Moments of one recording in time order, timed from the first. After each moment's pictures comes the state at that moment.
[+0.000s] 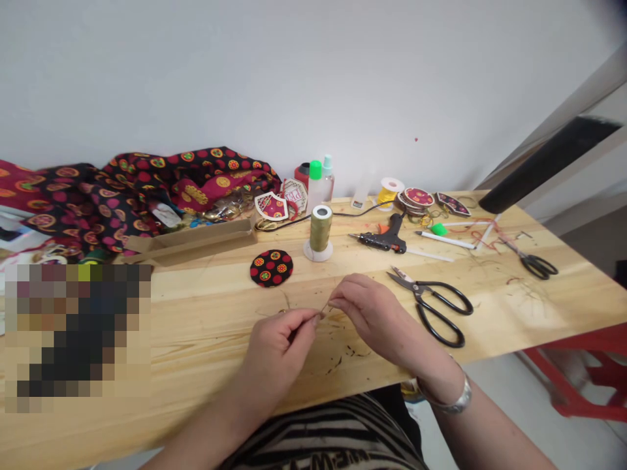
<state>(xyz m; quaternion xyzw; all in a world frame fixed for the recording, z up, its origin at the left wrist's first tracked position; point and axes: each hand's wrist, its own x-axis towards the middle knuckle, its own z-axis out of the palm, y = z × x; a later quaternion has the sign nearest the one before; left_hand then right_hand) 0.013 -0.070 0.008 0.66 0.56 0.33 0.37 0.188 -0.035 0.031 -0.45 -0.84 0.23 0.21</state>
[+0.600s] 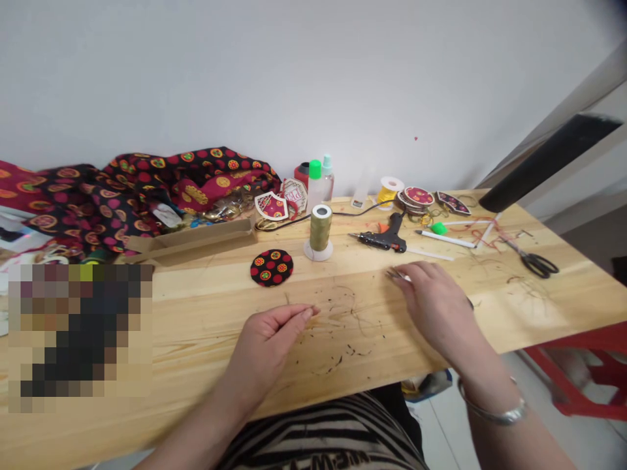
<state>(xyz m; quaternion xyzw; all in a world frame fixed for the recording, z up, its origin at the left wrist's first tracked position) 0.006 -0.066 0.016 0.47 0.61 0.35 0.53 0.253 -0.038 0.015 -0.64 -0.76 -0.05 0.13</state>
